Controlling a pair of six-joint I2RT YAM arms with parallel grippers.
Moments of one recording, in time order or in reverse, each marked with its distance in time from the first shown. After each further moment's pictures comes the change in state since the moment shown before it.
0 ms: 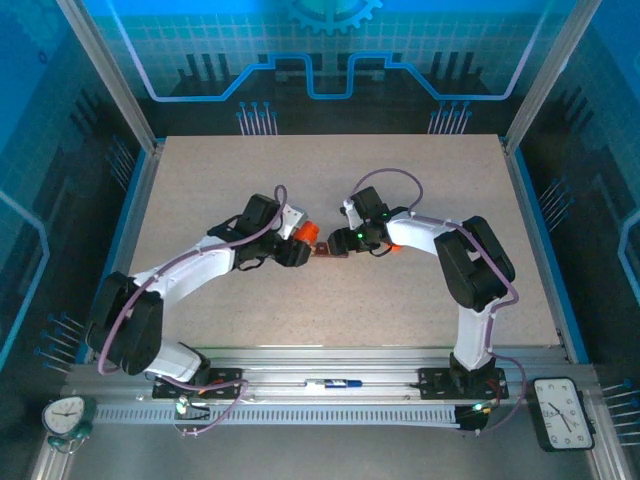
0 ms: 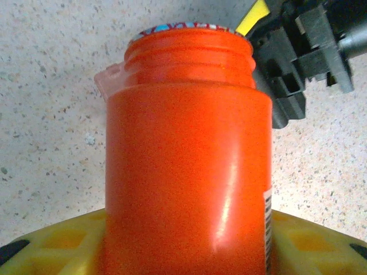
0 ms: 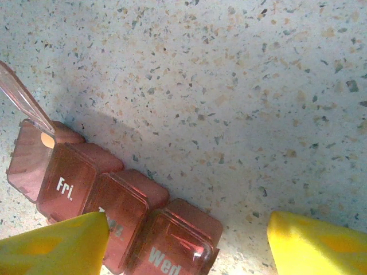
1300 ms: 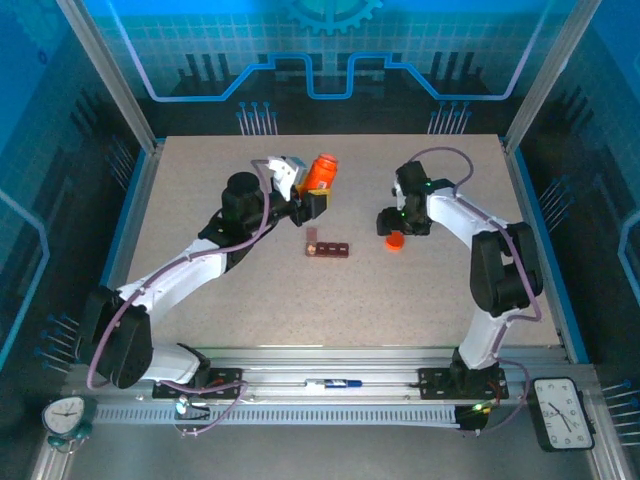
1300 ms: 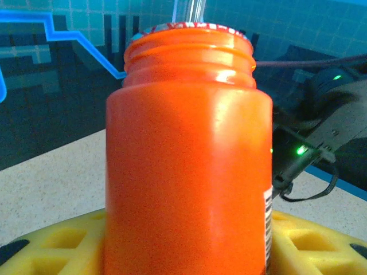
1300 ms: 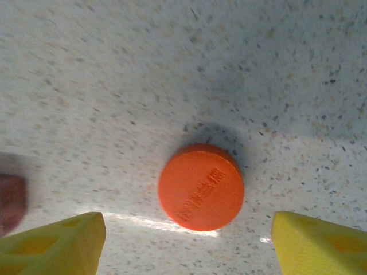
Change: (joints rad) left arm -0.001 -0.061 0.030 0.703 0.145 -0.051; right arm -0.245 -0.099 0.128 -0.434 0.206 -0.042
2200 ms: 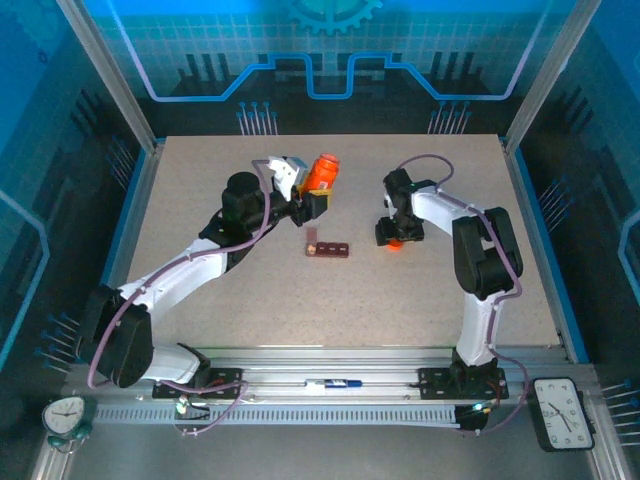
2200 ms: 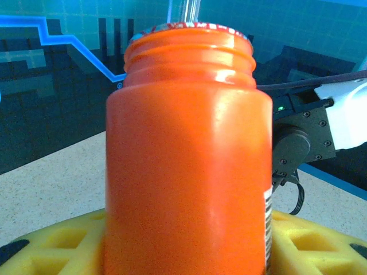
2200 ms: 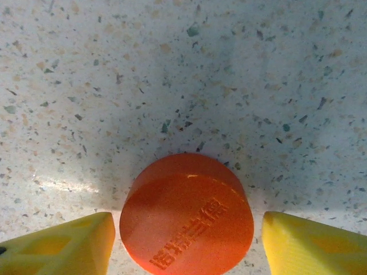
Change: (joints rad) left arm 0.000 0.007 0.000 0.012 0.013 0.008; right arm 0.032 0.153 0.064 -0.048 0.072 -0.046
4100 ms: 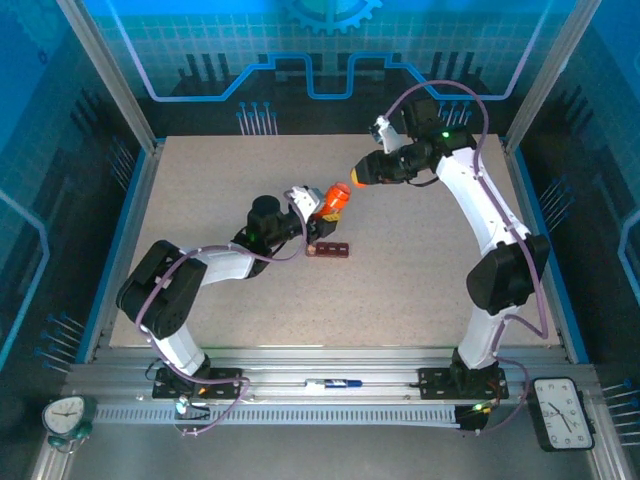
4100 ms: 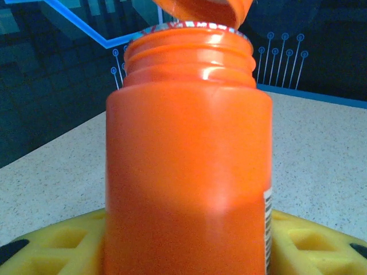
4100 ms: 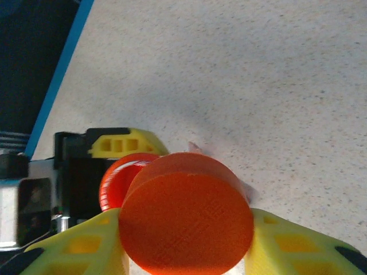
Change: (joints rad) left arm -0.016 0.319 -0.148 0.423 -0.005 0.240; right arm 0.000 -0.138 0.564 -0.277 -0.589 -0.093
